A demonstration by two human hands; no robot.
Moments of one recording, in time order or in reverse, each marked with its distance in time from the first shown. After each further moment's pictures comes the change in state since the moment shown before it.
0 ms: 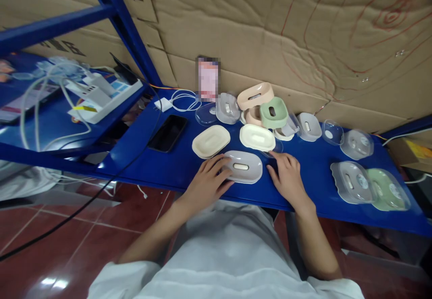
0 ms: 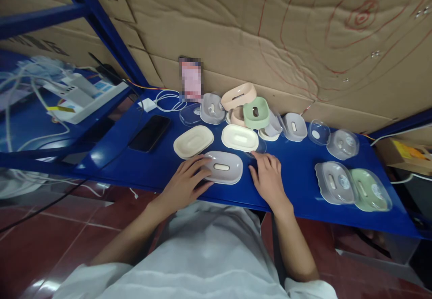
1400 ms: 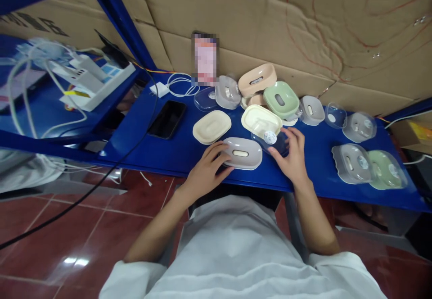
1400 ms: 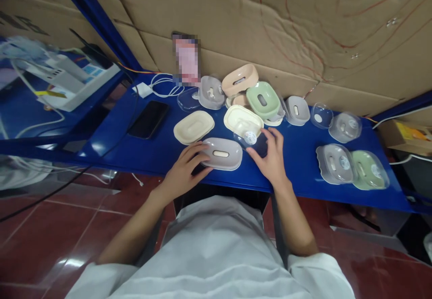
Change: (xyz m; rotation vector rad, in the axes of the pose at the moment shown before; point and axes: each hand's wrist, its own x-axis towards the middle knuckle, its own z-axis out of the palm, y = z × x) left_hand -0.012 -0.002 0.000 -0.217 0.101 -0.038; right_hand 0.006 -0.002 0.000 0.293 0.220 0.113
